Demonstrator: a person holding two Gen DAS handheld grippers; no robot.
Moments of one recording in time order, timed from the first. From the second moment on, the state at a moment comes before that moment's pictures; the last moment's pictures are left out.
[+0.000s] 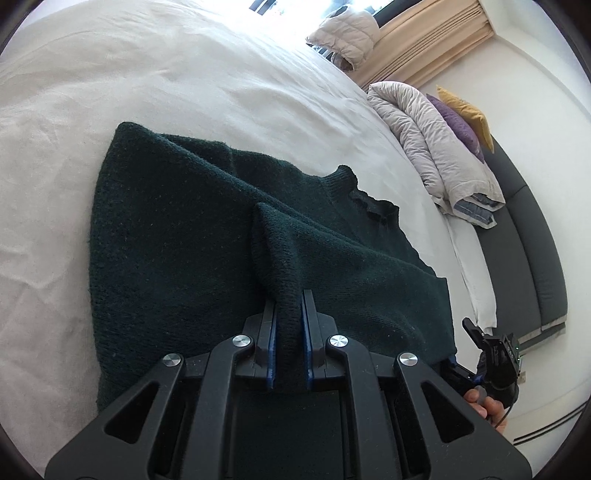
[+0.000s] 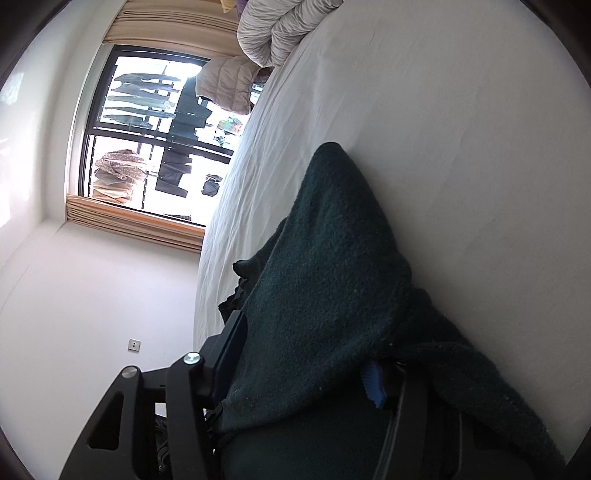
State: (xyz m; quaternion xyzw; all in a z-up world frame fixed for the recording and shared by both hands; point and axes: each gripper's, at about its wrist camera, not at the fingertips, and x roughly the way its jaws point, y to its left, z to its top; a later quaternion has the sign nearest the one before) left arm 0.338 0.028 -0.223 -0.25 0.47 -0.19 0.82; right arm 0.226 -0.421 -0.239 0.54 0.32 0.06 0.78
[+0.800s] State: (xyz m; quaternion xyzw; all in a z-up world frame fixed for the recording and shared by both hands) left arm 0.304 0.004 -0.155 -0.08 0.45 -0.07 0.88; right arm 0.238 -0.424 -0.168 0.46 0.32 0.10 0.82
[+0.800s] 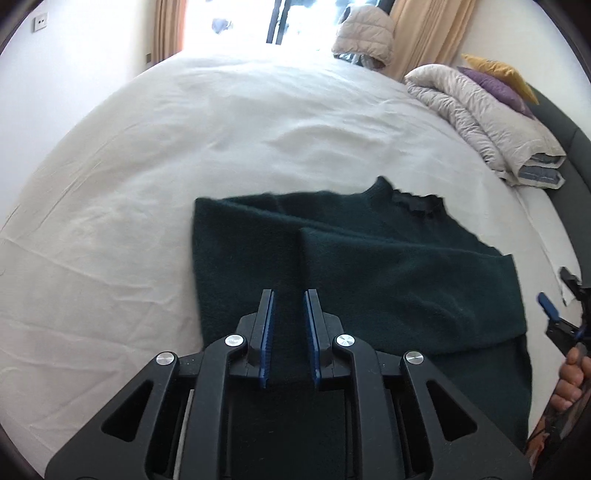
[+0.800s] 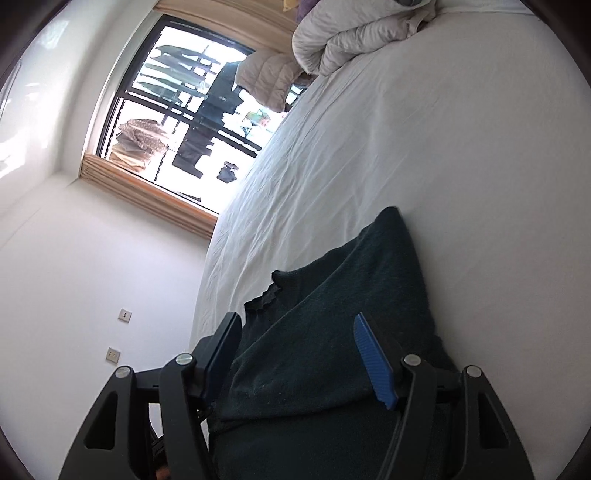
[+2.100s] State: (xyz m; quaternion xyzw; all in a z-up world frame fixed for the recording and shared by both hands) left arm 0.292 -0.001 -0.199 -0.13 0.44 -0.16 0.87; right arm 0.258 -0.389 -0.193 0.41 0.34 0.14 0.83
